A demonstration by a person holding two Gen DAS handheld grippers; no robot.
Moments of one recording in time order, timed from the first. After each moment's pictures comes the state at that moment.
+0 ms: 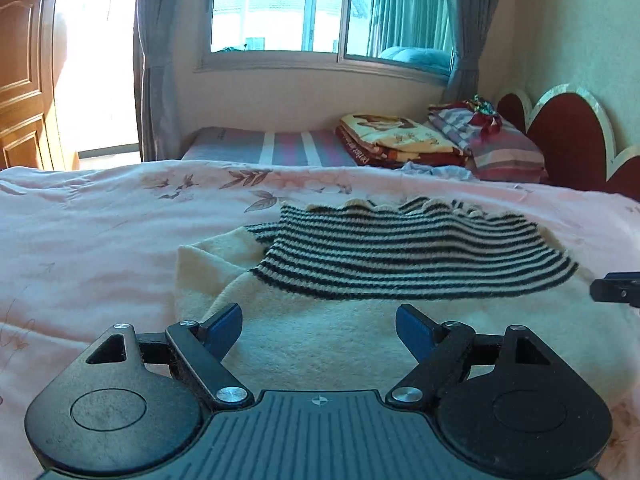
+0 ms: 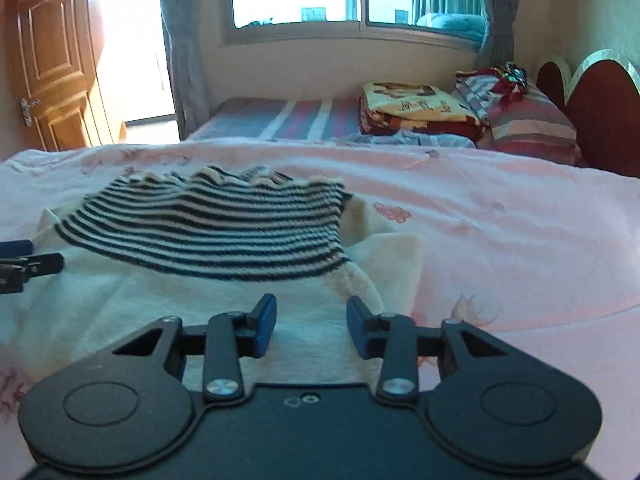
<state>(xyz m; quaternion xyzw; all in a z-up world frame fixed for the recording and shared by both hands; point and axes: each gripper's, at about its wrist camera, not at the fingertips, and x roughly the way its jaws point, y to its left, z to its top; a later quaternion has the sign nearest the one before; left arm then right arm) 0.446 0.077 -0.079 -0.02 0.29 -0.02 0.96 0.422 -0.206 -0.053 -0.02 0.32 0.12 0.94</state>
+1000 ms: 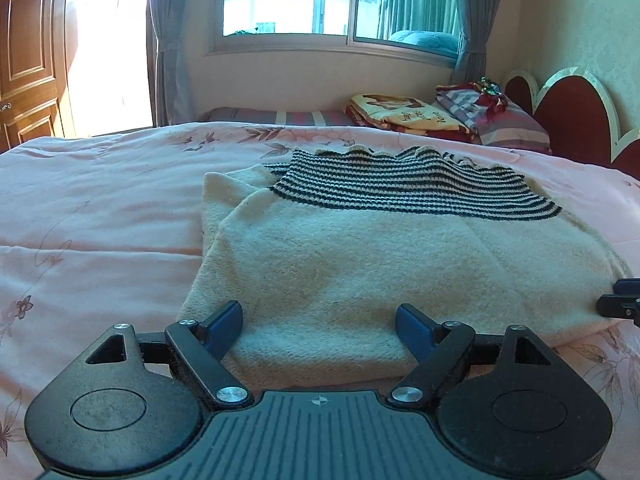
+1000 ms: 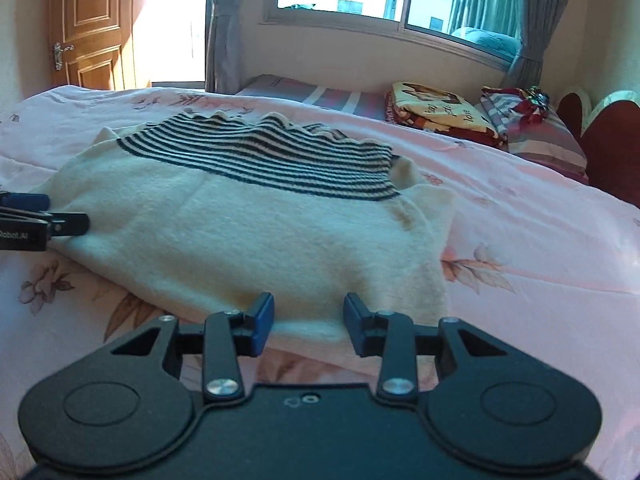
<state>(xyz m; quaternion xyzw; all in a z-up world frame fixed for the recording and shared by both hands) 0.386 0.076 -0.102 -0.01 0.32 0.01 0.95 0.363 -0.202 -0.075 -0.10 0.36 0.10 0.92</state>
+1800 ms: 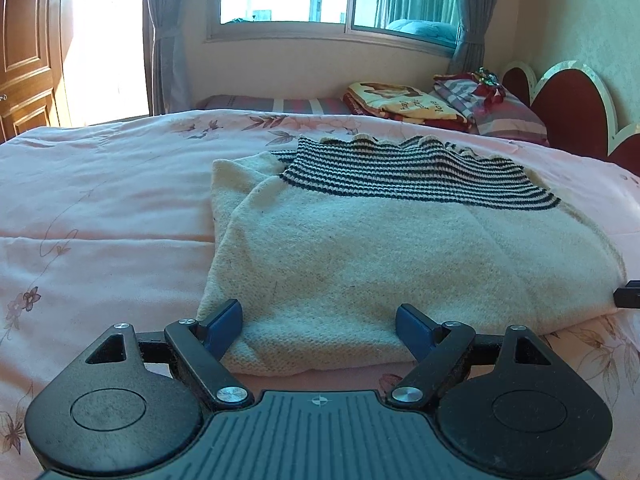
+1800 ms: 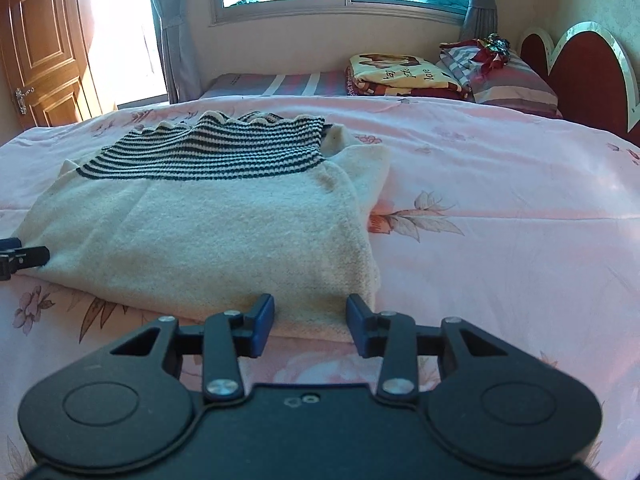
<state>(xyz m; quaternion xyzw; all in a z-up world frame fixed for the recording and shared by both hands) 0.386 0.087 -0.103 -0.02 0.34 0.00 0.94 0.361 -0.242 -0.077 -0.02 0.38 0.08 0.92</state>
